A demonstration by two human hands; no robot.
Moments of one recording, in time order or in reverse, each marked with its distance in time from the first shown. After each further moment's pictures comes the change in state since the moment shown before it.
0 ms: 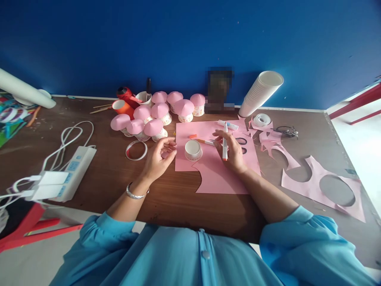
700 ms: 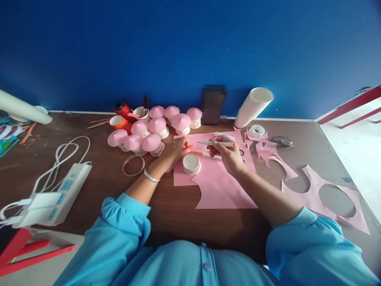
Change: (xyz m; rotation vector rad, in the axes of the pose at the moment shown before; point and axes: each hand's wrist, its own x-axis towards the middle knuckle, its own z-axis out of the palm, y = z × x) left_hand 0.097 -0.028 0.040 0.564 -0.312 0.217; right_hand 0.046 -0.015 0.004 0.741 -0.025 0.611
